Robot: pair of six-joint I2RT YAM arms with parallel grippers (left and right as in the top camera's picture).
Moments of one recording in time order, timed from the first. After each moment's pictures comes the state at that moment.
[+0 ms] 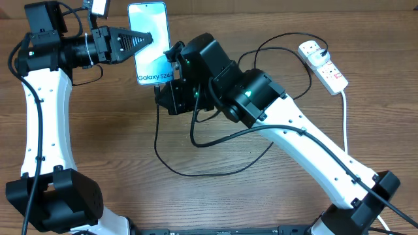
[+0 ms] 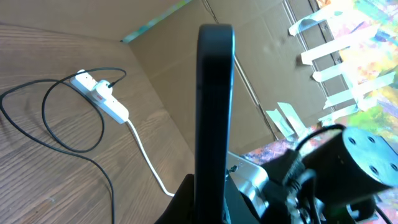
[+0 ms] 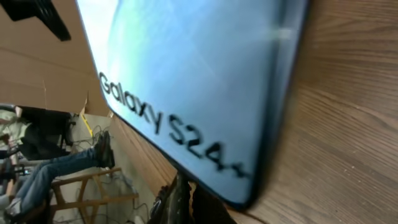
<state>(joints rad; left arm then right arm) 0.20 1.75 1.72 -0.79 1.53 -0.21 0.77 1.76 1.86 -0.85 -0.43 0.59</state>
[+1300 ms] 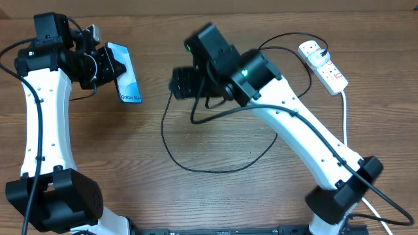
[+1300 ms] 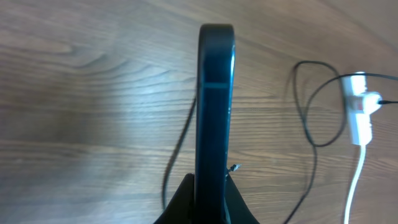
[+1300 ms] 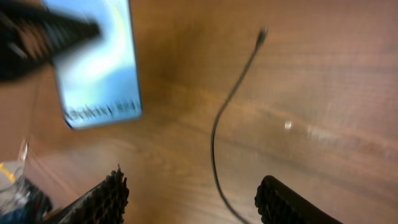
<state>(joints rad) 0.20 1.75 1.72 -1.11 0.46 -0.18 0.72 1.90 2.08 -1.11 -0.16 0.58</state>
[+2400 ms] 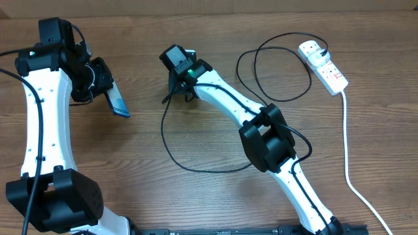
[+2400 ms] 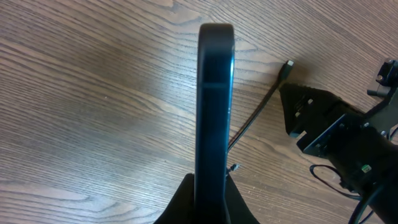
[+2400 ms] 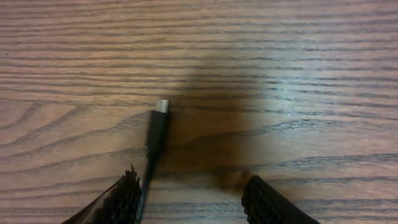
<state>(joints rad) 0.20 1.75 1.72 -1.23 0.19 -0.31 0.70 2.56 2.25 -0.79 0.13 0.66</state>
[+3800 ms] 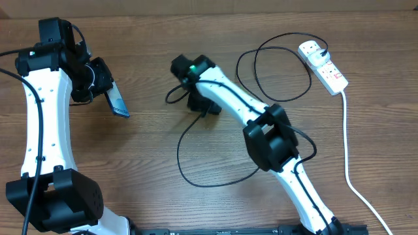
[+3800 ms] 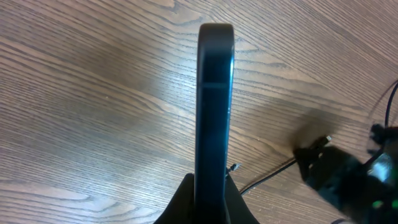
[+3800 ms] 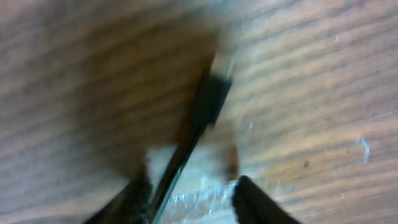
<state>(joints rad) 0.20 1.75 1.72 -1.23 0.19 -0.31 0.67 2.54 2.27 -1.32 0.12 0.93</state>
